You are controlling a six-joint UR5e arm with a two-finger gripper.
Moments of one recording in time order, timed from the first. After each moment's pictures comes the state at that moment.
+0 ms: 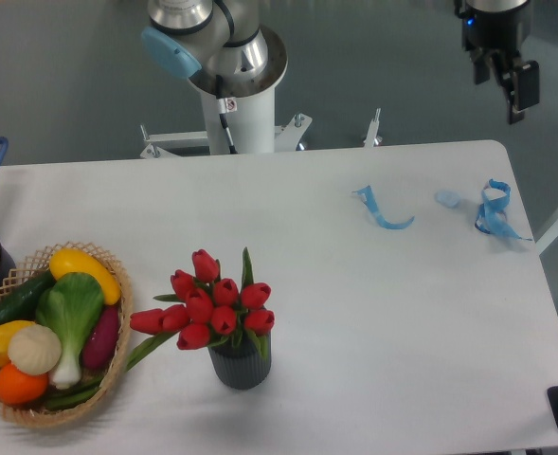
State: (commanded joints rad) arm 2.94 -1.58 -1.60 -1.20 1.60 2.22
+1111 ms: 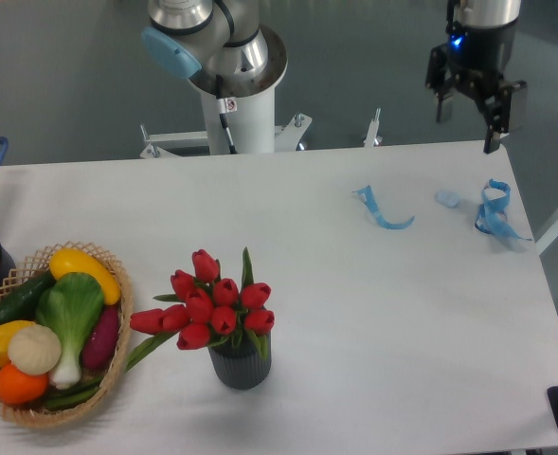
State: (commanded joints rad) arm 2.93 -1.61 -1.64 -1.20 1.17 1.67
